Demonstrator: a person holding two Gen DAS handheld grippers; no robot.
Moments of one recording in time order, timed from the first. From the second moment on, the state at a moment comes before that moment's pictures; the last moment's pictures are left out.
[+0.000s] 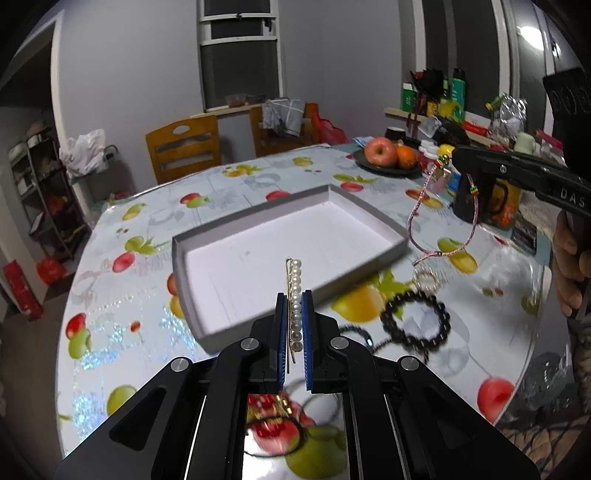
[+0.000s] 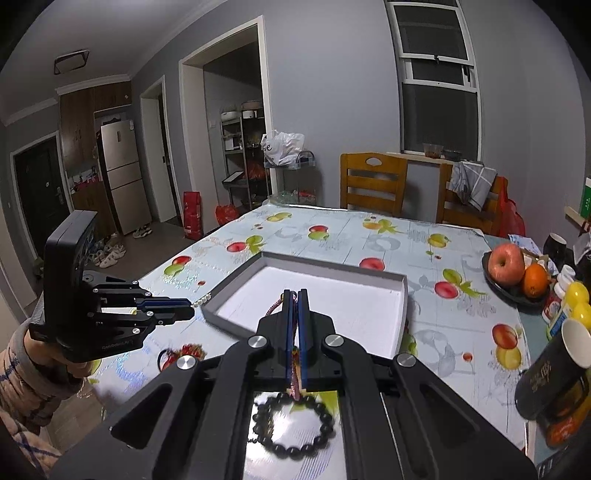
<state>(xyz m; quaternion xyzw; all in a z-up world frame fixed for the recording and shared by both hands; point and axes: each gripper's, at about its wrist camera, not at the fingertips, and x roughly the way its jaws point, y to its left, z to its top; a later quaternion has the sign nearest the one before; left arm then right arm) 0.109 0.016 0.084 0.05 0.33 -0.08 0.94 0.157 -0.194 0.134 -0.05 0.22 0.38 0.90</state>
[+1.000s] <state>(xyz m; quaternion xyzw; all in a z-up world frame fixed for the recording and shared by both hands) 0.237 0.078 0.018 -0.05 0.38 -0.03 0.92 0.307 -0.168 0.029 -0.01 0.35 0.28 0.90</state>
